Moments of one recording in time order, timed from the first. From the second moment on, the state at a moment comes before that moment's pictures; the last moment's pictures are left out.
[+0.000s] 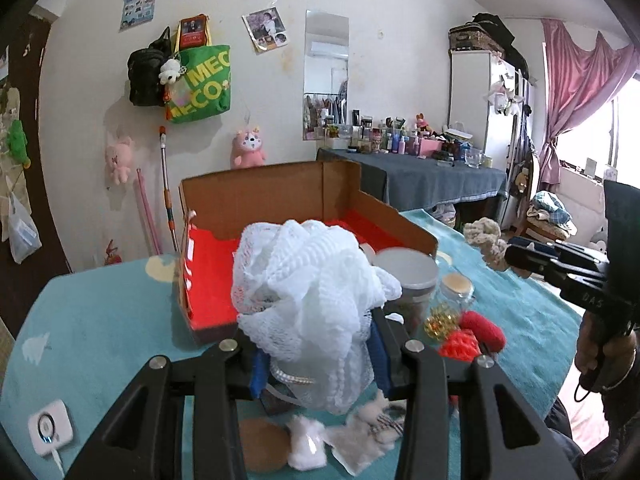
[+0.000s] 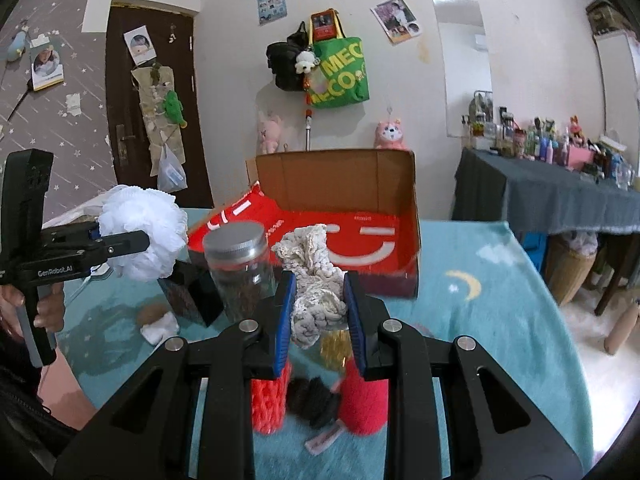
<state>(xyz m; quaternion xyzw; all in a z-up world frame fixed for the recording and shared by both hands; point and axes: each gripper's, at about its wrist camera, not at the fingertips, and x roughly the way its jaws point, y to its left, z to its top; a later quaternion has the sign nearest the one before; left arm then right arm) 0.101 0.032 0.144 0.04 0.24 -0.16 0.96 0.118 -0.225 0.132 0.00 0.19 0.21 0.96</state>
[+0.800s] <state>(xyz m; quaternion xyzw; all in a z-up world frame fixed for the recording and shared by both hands) 0.226 0.016 0.177 0.09 0.30 -0.21 0.93 0.264 -0.185 0.185 -0.07 0.27 0.25 0.93</state>
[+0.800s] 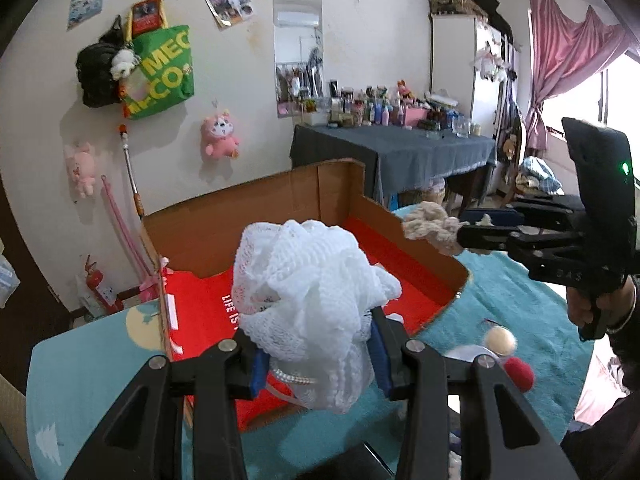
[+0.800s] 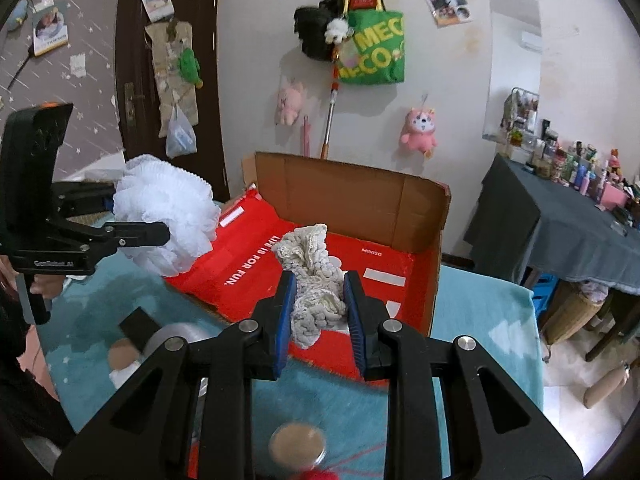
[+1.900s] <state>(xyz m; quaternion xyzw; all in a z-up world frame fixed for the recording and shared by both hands) 0.439 0.005 0.068 0.04 0.44 -0.14 0.88 0.516 -0.116 0.072 -0.08 0.51 0.15 0.84</state>
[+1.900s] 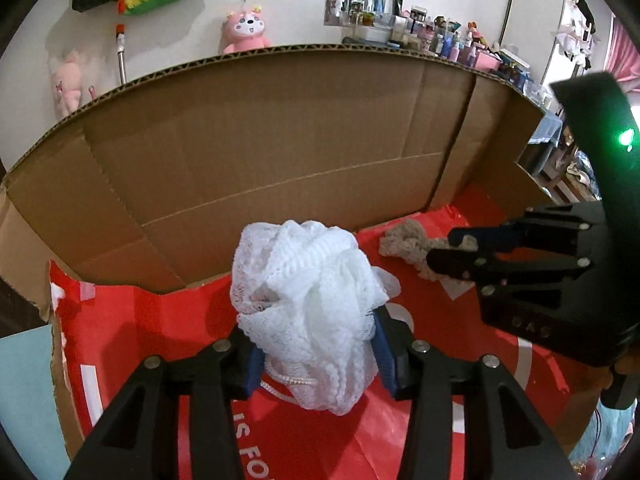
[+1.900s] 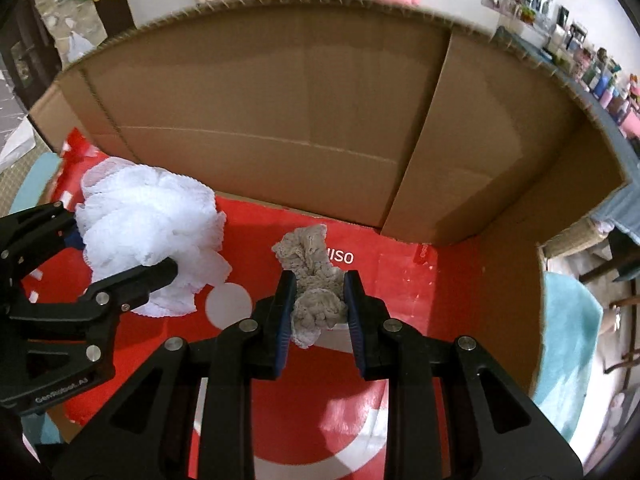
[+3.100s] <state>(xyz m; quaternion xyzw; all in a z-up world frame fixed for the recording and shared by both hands) 0.431 0.017 0.085 0.04 0.42 -0.13 0.90 0.519 -0.105 0.068 -0.10 0.50 0.14 0.85</state>
